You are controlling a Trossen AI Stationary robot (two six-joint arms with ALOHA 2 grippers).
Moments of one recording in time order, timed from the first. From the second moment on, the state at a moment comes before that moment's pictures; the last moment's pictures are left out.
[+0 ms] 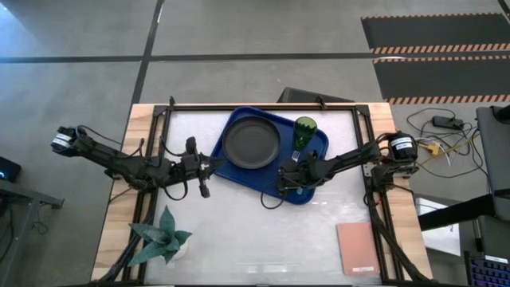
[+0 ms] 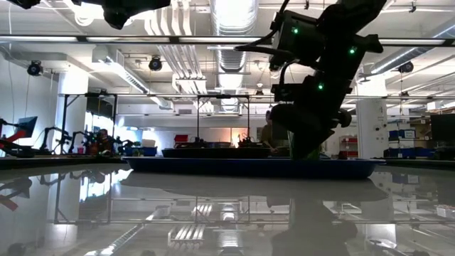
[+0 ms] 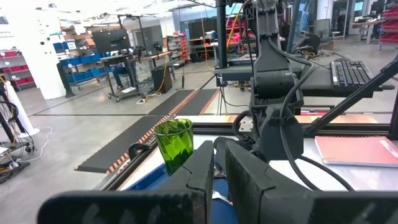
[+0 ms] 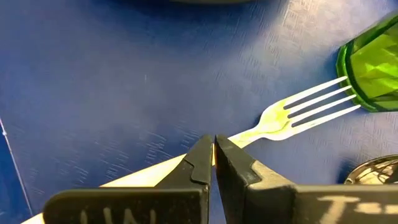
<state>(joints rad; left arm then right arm) -0.32 0.91 0.55 0.40 -0.63 0.11 0.09 1.77 0.98 -0.50 0.46 0.77</state>
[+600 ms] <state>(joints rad) -0.32 0.91 0.55 0.40 -0.63 0.11 0.10 1.77 0.98 -0.55 0.45 0.76</state>
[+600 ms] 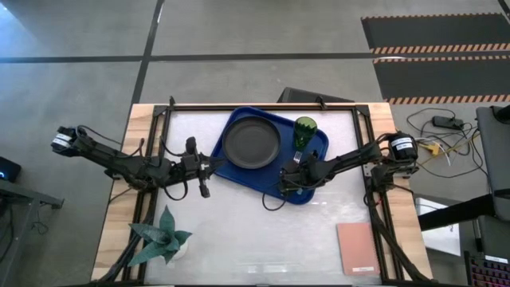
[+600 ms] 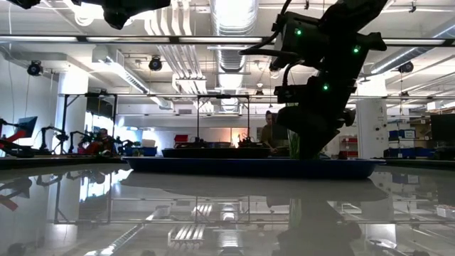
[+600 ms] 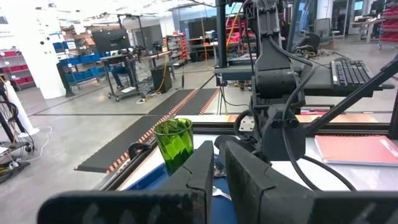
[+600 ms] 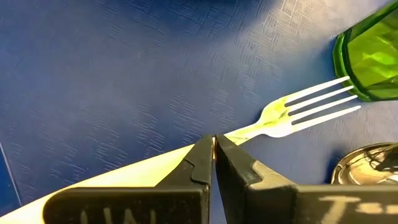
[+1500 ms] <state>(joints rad) -0.35 0.82 0.55 0.21 -0.54 0.06 0.32 1.47 0.93 -0.21 0.58 0.39</state>
